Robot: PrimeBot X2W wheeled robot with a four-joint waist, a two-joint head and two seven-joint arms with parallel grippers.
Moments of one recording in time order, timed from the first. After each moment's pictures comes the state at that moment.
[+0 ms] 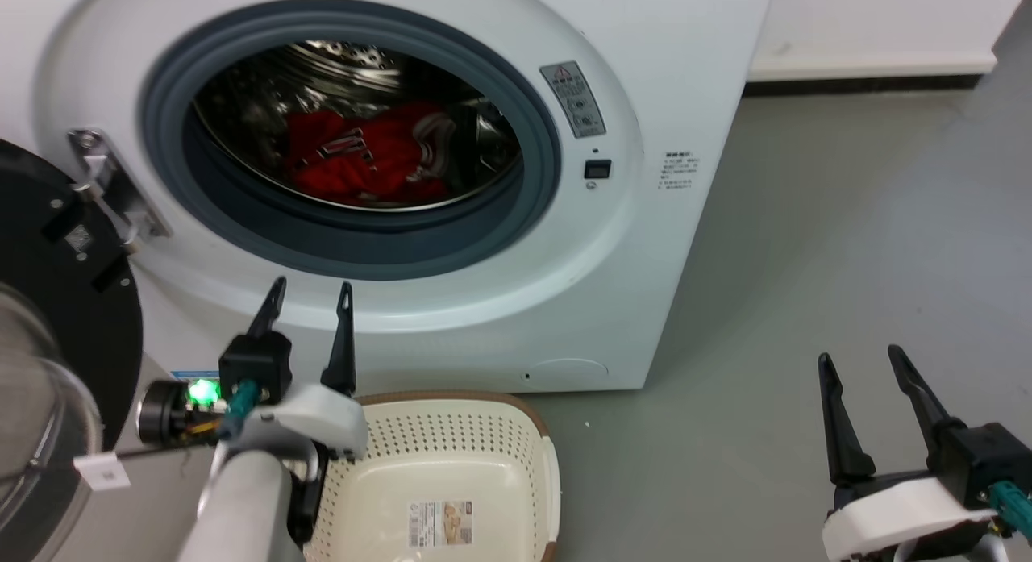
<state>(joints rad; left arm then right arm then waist) -0.28 0.13 -0.09 0.39 -0.07 0.01 -0.26 0.07 -0.05 -0.05 -0.07 0.00 0.13 -0.10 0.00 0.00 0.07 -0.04</state>
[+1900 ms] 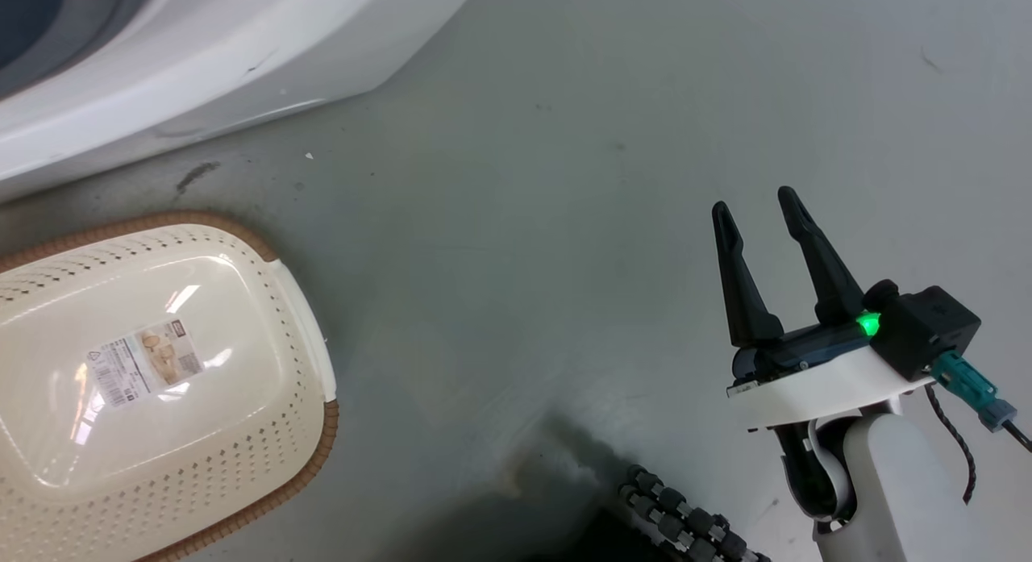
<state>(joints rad) -1.39 0.89 -0.36 0.67 -0.08 -0.13 0.70 -0.29 -0.05 0.17 0.12 0.26 0.13 -0.26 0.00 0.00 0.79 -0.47</state>
